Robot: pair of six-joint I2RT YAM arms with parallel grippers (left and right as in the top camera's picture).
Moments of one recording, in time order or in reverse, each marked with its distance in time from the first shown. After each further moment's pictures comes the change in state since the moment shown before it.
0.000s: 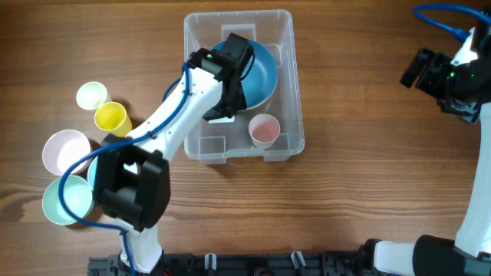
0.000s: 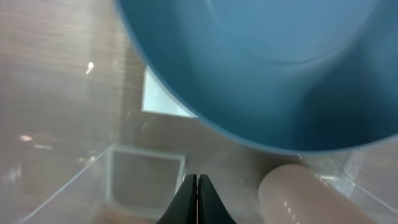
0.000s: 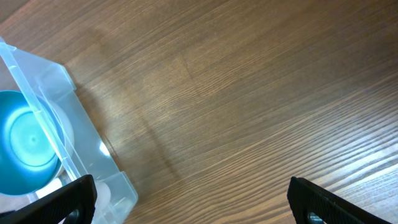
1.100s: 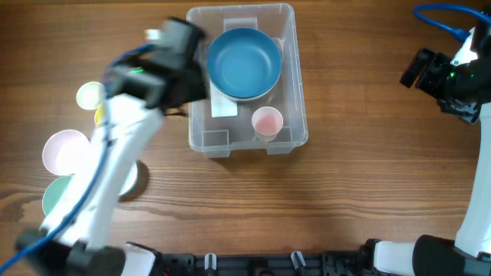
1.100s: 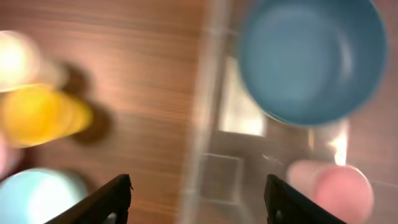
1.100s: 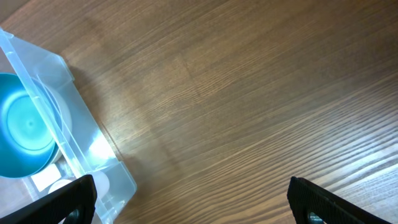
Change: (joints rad) left arm 0.151 -0.413 -0.007 -0.083 -0.167 0.165; right arm 0.000 0.000 0.000 0.000 0.000 0.000
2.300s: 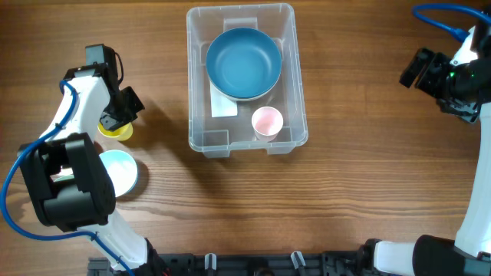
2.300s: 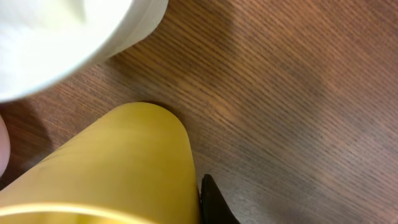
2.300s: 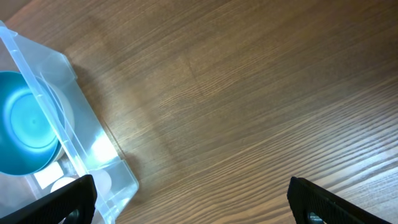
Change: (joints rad) left arm 0.501 0.353 -0.275 0.285 0.194 0.107; right arm 0.000 0.000 0.000 0.001 -0.011 -0.005
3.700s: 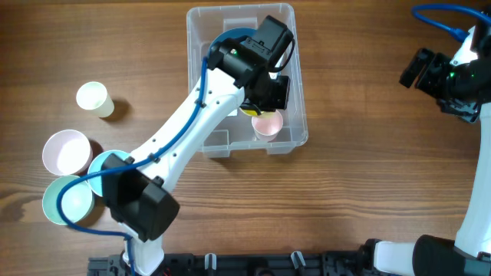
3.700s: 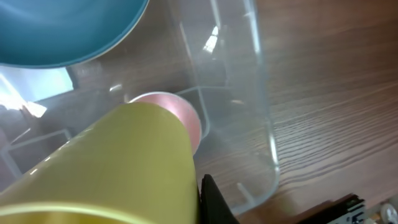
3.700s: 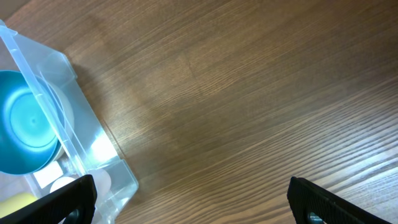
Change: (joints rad) left arm -0.808 0.045 0.576 -0.313 0.227 -0.054; right arm 0.000 0.000 0.000 -0.001 0.000 -0.003
